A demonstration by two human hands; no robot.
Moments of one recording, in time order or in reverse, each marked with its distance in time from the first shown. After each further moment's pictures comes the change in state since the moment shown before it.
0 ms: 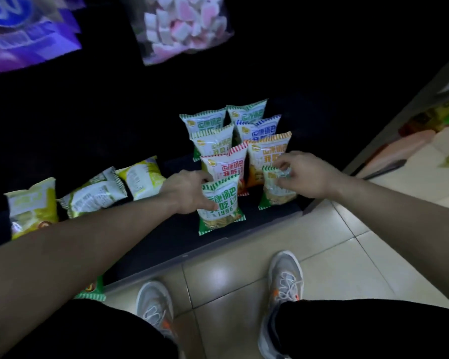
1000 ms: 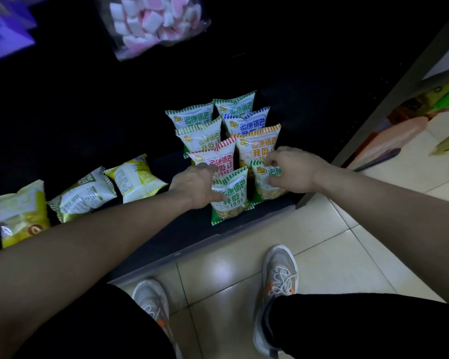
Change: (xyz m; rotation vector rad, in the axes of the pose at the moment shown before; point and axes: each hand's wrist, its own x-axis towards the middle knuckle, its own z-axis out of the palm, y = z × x) left_hand 0.025 0.040 0.020 0.089 0.036 0.045; right_hand 0.002 0.005 -0.001 -0.150 -0.093 0.012
